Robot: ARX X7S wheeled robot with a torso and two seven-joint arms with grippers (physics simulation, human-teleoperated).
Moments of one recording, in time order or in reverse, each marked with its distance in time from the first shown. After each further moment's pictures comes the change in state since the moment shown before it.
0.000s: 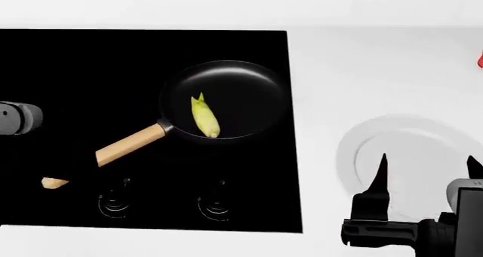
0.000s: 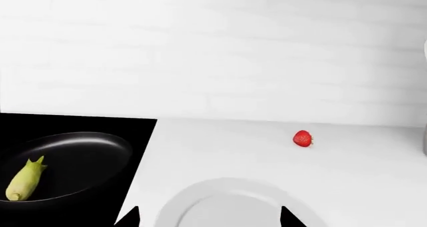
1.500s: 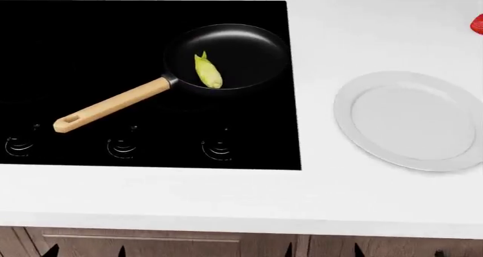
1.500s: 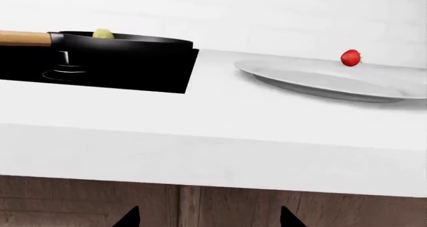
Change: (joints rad) left arm 0.604 0.262 0.085 -0.450 0.526 0.994 0.113; right arm -0.269 -0.299 -0.364 0.733 -0.493 -1.011 -0.037
